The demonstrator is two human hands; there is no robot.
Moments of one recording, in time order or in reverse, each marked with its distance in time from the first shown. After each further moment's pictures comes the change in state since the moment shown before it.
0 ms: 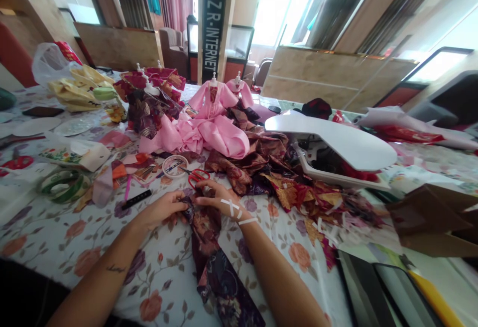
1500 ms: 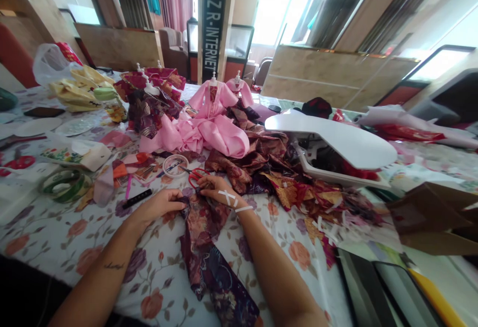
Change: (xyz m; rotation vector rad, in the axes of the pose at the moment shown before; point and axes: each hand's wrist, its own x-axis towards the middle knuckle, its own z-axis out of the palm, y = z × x) left_hand 0.006 -0.012 -0.016 0.056 -0.007 0.088; right_hand 0.026 0.018 -0.008 0.073 -0.064 -0.049
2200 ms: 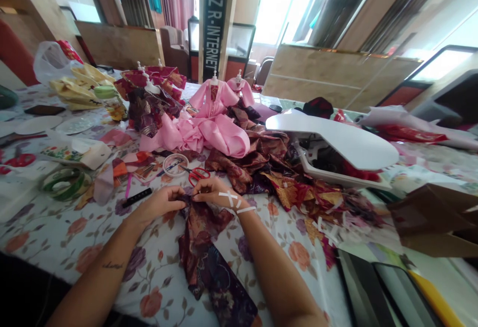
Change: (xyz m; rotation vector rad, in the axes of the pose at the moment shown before) left_hand -0.005 0.007 0.005 -0.045 -0.003 0.097; right_hand -0.007 -0.041 0.007 0.120 -0.171 -0.019
